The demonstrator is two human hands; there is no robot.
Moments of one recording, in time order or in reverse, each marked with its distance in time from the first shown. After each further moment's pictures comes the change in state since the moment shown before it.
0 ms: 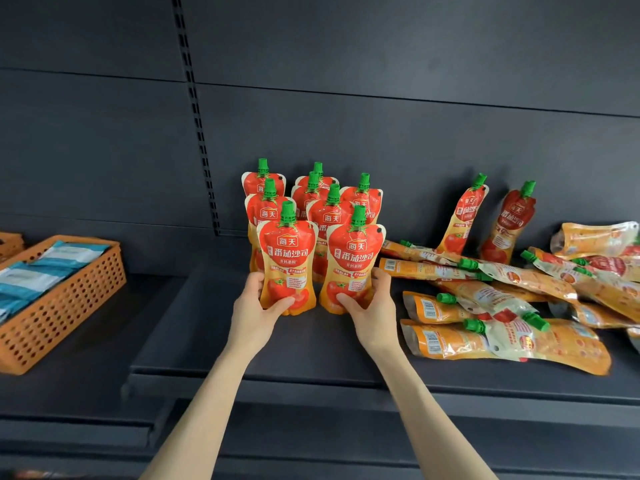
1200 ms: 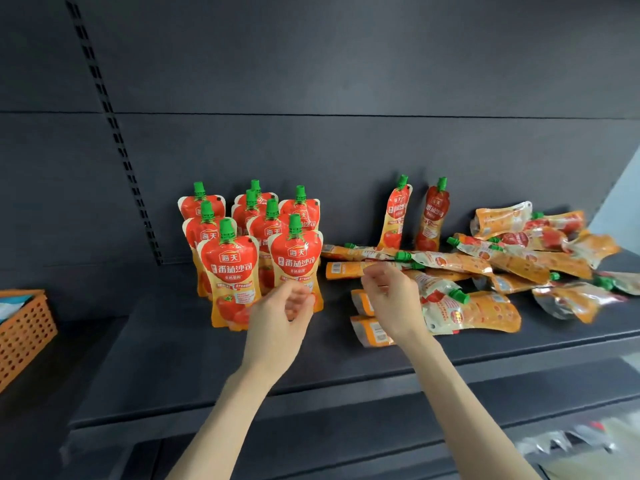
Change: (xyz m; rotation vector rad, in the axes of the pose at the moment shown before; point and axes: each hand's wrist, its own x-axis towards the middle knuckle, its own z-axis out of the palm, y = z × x) left_hand -0.045 0.090 0.047 0.109 -0.131 0.383; right_hand -0.011 -0.031 -0.104 -0.292 0.179 -0.118
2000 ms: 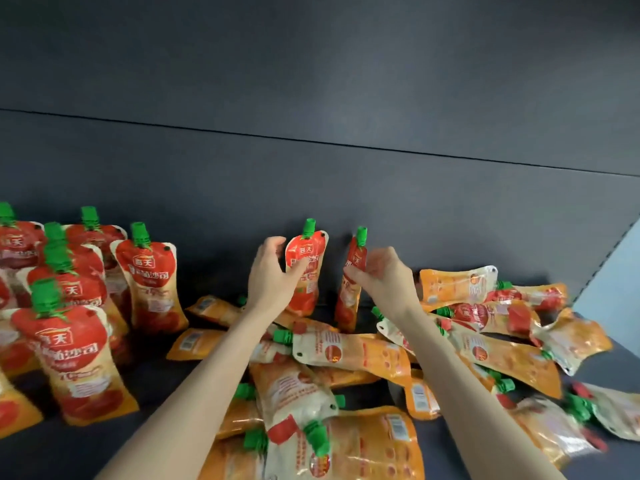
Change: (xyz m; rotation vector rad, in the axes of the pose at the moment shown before) left_hand 0.220 0.027 0.248 0.039 0.188 -0.157; right_hand 0.235 0.156 -0.119 -0.001 -0.094 -0.002
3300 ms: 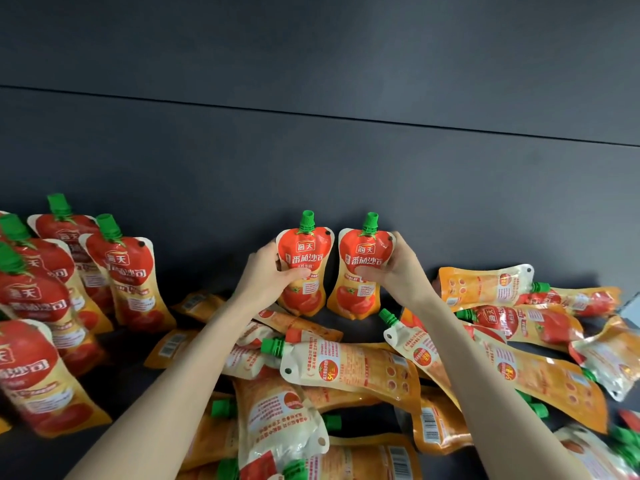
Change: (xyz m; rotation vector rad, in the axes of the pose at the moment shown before) left_hand 0.028 -0.027 0.016 0.016 -0.265 -0.110; right_hand 0.056 0.043 0.008 0.184 -0.233 -0.020
